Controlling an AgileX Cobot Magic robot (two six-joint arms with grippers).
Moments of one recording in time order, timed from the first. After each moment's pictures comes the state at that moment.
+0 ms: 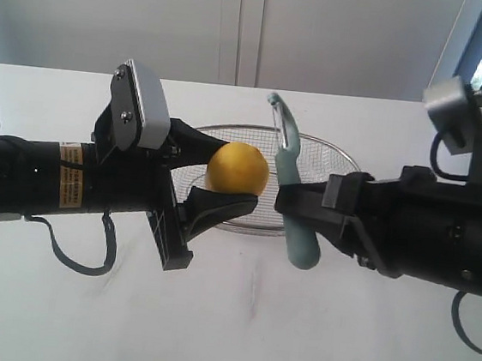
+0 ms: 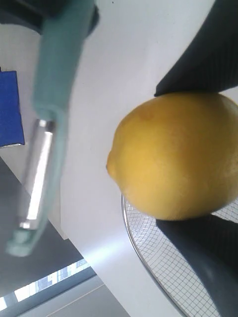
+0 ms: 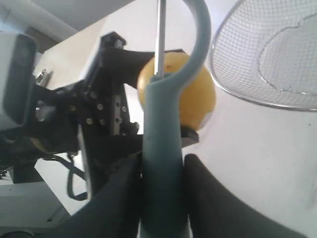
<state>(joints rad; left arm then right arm) -0.57 1.56 -0.68 0.95 -0.84 -0.42 0.40 1.05 -0.52 1.61 0.58 -1.03</state>
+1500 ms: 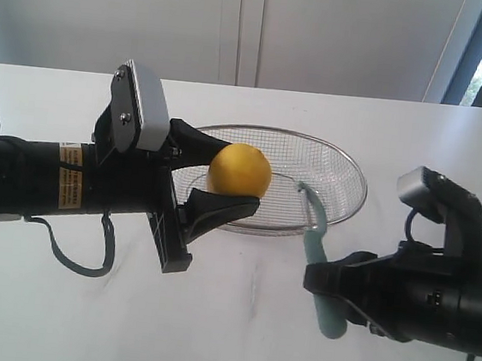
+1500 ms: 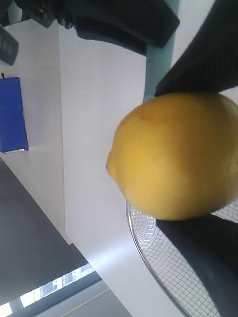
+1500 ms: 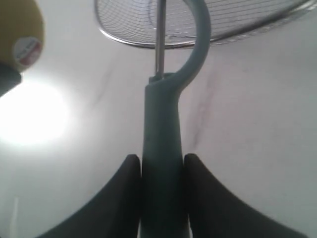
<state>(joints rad) -0.57 1.56 -0.68 0.96 -0.86 -0.42 0.40 1.16 -0.40 1.53 0.41 -1.08</state>
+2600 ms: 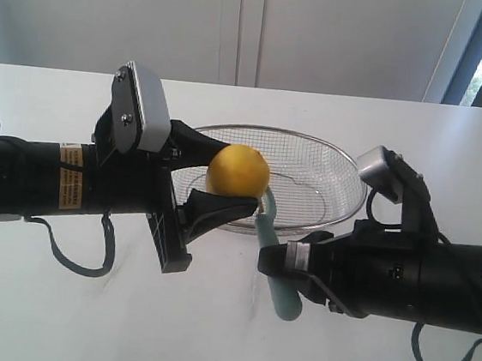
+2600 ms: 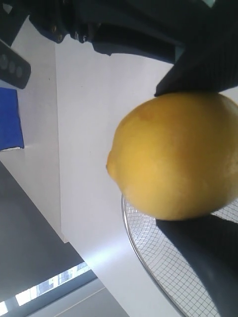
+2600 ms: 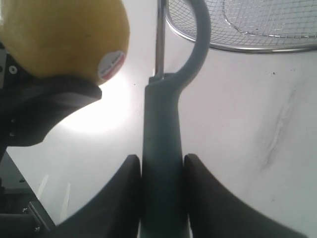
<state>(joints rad) -0.57 1.56 -0.68 0.96 -0.84 -0.42 0.40 1.31 -0.47 1.74 0.61 -1.31</state>
